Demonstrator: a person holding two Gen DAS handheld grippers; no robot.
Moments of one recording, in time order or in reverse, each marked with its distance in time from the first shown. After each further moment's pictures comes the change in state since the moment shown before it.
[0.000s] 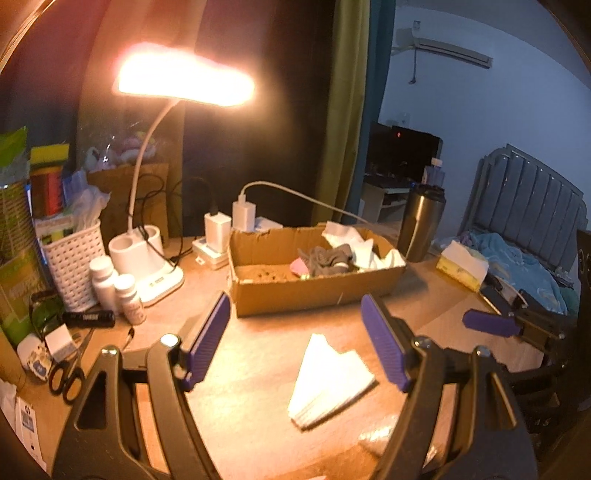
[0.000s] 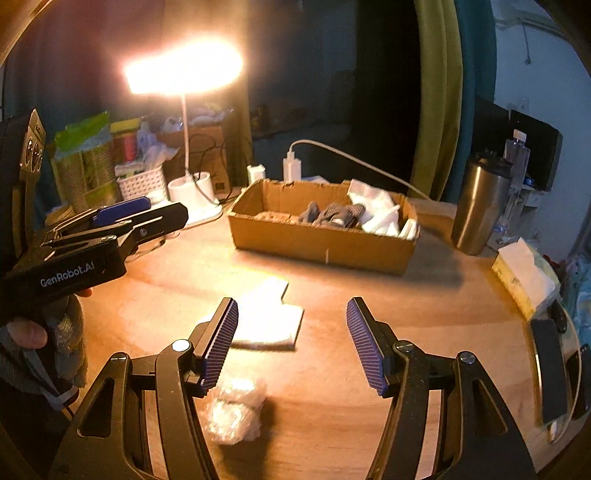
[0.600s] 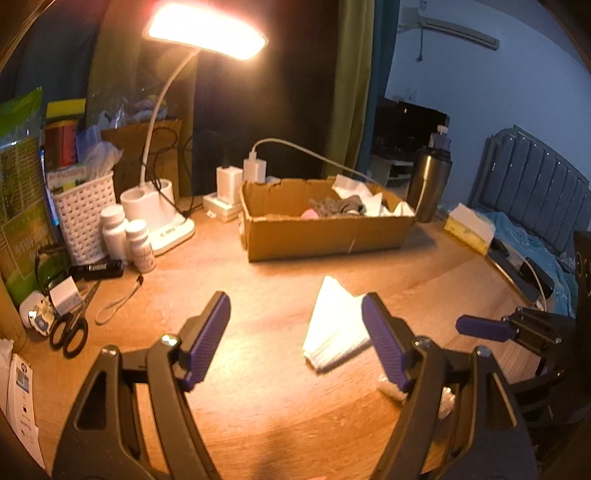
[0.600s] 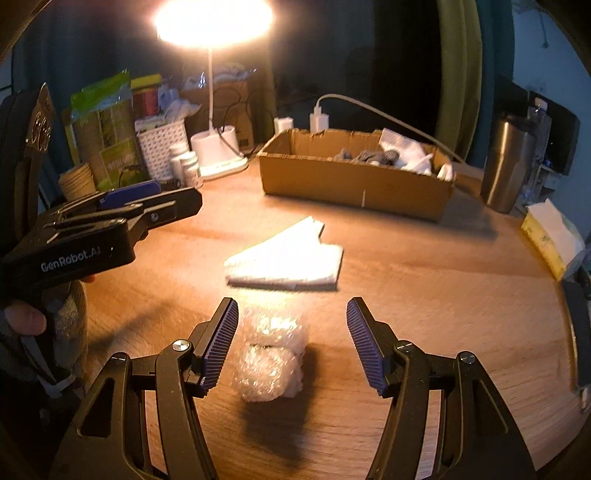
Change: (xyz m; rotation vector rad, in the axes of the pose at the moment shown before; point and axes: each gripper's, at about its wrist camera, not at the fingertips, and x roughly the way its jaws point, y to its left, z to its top) left arm -0.007 0.007 -0.046 -0.002 0.096 0.030; right arm 0.019 0.024 -0.045 -0.008 0.109 0.073
